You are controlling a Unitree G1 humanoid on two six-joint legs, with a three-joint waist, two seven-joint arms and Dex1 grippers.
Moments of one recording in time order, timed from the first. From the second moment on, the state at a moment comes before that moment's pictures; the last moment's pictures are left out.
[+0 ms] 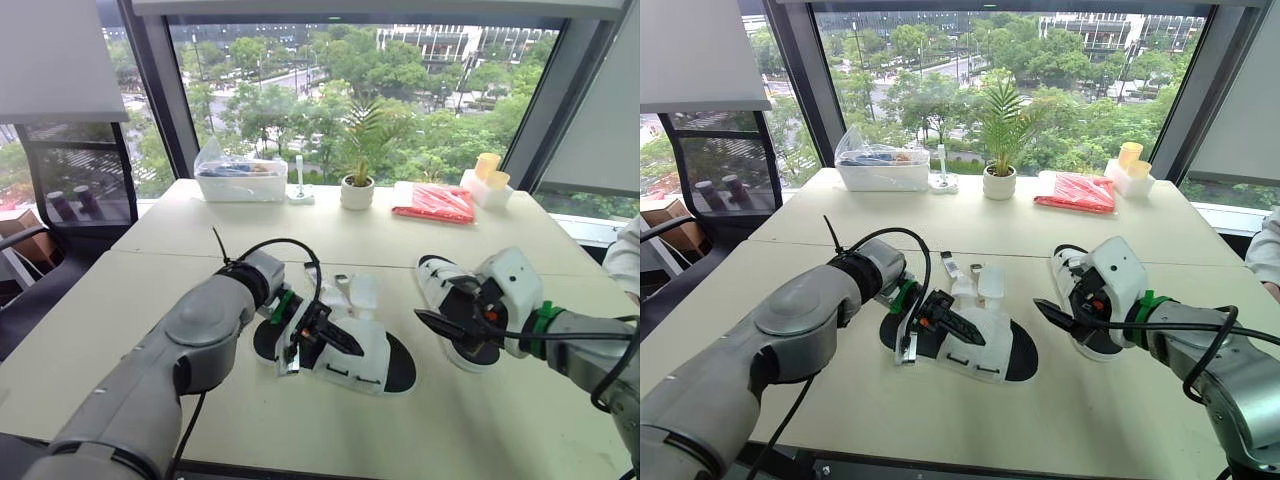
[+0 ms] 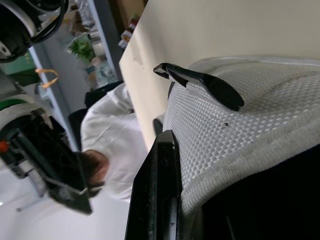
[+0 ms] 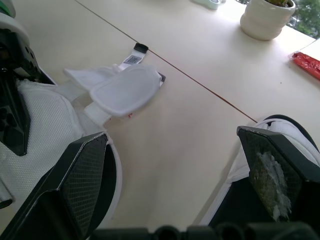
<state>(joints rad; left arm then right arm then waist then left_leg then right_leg) -1.49 0.24 -1.52 1.27 1.75 -1.09 1.49 -0.28 -0.80 -0.31 -0.72 0.54 1.11 0.54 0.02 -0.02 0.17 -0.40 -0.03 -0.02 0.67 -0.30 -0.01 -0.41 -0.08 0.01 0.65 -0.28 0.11</state>
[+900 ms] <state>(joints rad) -1.47 0.45 -1.49 1.26 1.60 -1.23 1.34 -0.26 -0.81 -0.24 -0.74 0.54 1.07 0.53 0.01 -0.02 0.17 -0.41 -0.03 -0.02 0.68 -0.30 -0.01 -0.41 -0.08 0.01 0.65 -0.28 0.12</state>
